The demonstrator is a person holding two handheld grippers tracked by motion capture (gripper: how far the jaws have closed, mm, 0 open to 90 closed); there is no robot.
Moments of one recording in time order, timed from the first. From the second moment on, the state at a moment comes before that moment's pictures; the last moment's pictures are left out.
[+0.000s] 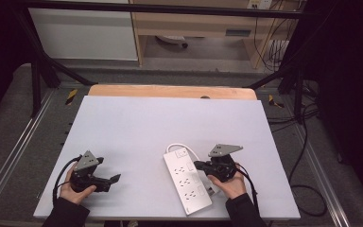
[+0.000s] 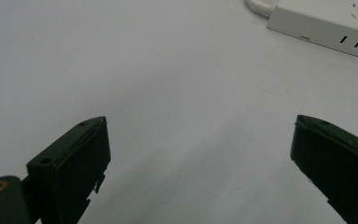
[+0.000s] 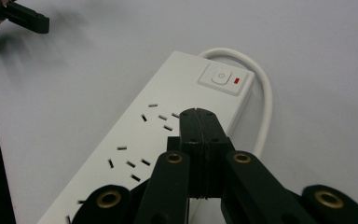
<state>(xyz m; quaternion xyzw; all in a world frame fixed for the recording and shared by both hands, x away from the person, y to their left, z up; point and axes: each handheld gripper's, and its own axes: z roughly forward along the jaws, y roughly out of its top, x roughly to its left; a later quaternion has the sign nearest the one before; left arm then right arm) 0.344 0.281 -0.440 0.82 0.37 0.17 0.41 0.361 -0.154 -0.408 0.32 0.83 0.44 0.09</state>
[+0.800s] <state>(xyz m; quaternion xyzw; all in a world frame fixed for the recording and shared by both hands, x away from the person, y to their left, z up) 0.344 0.281 -0.440 0.82 0.37 0.17 0.41 0.370 -0.138 -0.423 0.32 0.84 0.42 0.09</state>
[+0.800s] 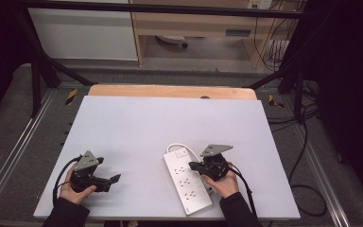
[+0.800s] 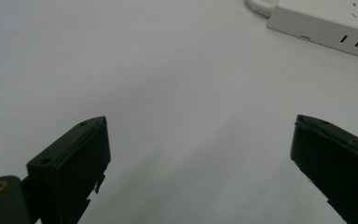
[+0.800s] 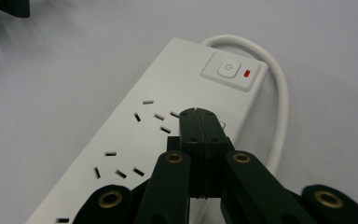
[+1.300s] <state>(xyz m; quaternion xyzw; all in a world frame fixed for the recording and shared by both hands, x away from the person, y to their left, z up) 0.344 0.280 -0.441 0.82 0.37 0.17 0.41 0.371 -0.134 -0.429 0.32 0.85 0.40 0.09</state>
